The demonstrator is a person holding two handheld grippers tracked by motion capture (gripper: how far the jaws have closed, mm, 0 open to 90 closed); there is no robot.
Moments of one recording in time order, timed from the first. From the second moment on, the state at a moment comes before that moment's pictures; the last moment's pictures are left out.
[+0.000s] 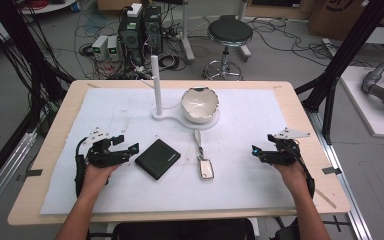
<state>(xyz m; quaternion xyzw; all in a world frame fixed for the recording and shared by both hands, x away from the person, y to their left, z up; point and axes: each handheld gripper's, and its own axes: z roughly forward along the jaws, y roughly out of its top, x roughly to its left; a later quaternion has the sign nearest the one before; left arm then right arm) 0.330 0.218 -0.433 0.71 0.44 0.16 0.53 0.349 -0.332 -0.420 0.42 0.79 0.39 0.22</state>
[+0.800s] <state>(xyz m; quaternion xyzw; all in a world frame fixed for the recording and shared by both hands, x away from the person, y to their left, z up) 0.337 0.203 -0.451 0.77 0.43 0.03 0.47 0.349 -0.327 -0.420 0.42 0.80 0.38 0.22</state>
